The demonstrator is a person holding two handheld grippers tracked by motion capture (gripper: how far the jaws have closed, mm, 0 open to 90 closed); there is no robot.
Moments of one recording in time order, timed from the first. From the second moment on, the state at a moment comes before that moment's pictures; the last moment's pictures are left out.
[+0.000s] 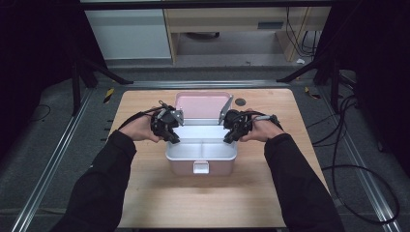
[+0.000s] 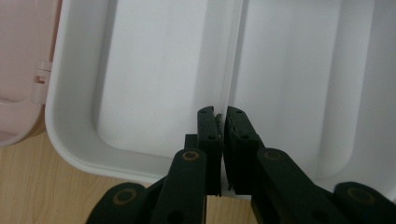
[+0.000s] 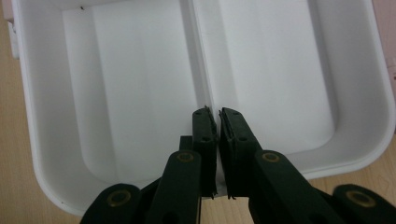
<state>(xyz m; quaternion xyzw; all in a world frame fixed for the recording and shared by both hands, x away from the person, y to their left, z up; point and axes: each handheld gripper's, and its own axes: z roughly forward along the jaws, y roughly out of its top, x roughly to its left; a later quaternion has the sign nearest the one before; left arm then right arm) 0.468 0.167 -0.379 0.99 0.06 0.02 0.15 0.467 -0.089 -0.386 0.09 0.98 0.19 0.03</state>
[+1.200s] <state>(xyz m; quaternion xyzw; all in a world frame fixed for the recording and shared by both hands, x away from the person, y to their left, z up) 0.373 0.159 -0.304 0.99 0.04 0.05 0.15 0.368 -0.094 -0.302 0.06 0.98 0.19 0.07</state>
